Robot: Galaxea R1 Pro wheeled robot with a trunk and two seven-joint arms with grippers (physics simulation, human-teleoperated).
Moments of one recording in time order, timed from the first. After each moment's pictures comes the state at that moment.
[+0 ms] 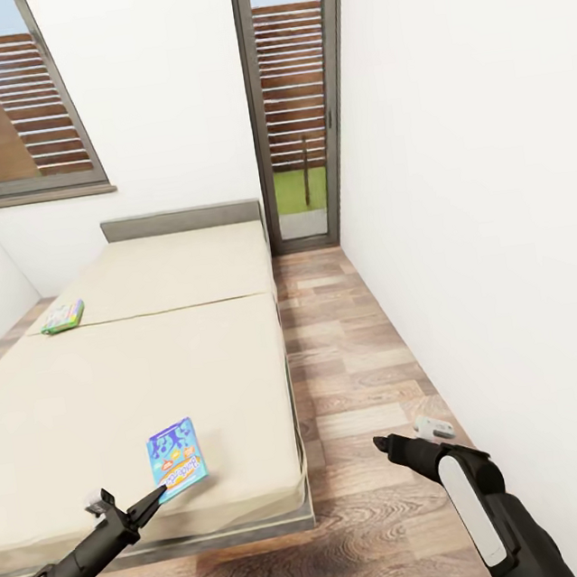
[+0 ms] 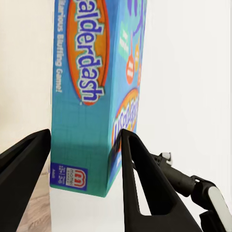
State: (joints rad) left arm -0.56 0.34 0.61 -0.27 0.10 0.47 -1.54; right arm -0.32 0.08 -0.04 -1.35 -0.42 0.77 -0.19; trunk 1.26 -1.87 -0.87
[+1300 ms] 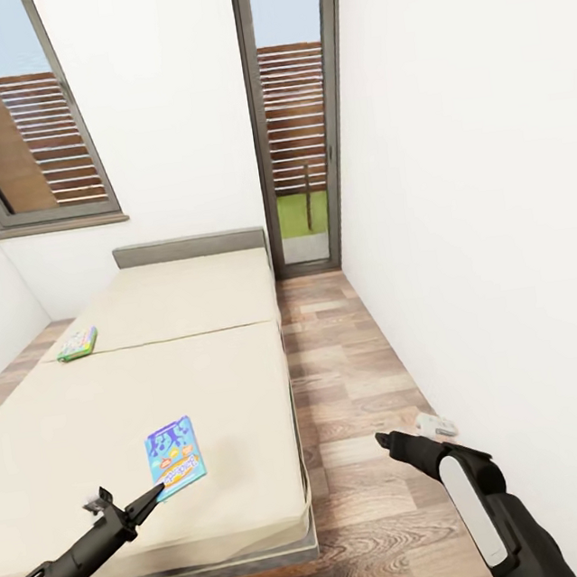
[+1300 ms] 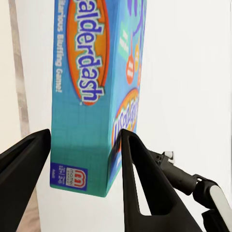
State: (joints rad) left arm -0.56 0.34 0.61 -0.29 0.09 0.47 -1.54; right arm -0.32 0.07 -0.04 -1.35 -0.42 0.73 -0.19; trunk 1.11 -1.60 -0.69
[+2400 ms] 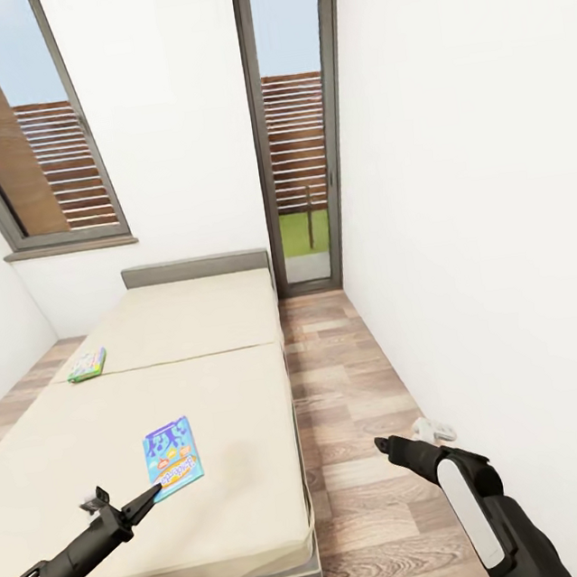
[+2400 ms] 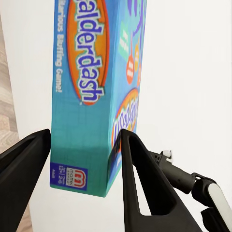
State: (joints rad) left arm -0.56 0.36 0.60 -0.30 0.09 0.48 -1.55; right arm -0.32 0.08 -0.04 -1.32 -0.42 0.72 -0.19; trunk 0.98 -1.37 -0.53
